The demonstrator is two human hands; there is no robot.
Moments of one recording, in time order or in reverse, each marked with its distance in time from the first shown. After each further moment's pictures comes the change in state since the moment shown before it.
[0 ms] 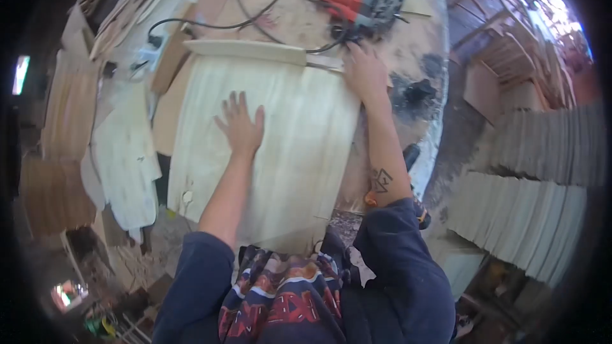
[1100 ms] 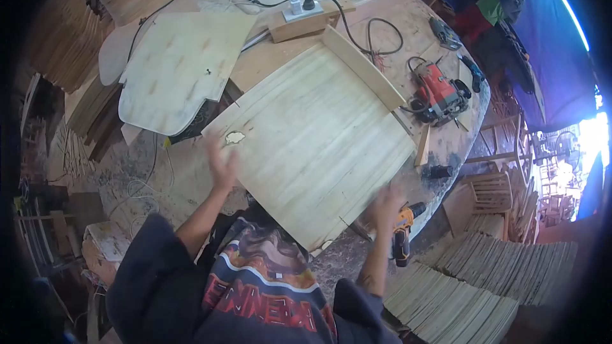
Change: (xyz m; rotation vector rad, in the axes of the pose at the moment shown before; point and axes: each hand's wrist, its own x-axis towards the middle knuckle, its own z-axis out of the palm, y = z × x) left_hand -0.203 -0.176 -0.059 -0.581 0.726 -0.189; right_hand -0.204 -0.032 -0.034 -0.101 -0.212 0.107
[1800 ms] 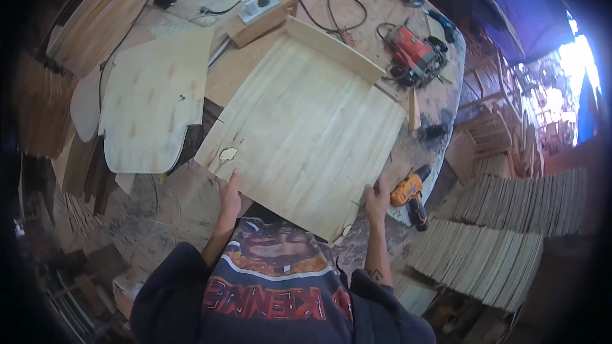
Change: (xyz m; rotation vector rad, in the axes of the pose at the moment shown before) left_hand -0.024 -0.002 -0.006 -0.725 -0.287 -0.969; right_hand -0.072 -0.064 0.007 0.658 -0.041 0.455
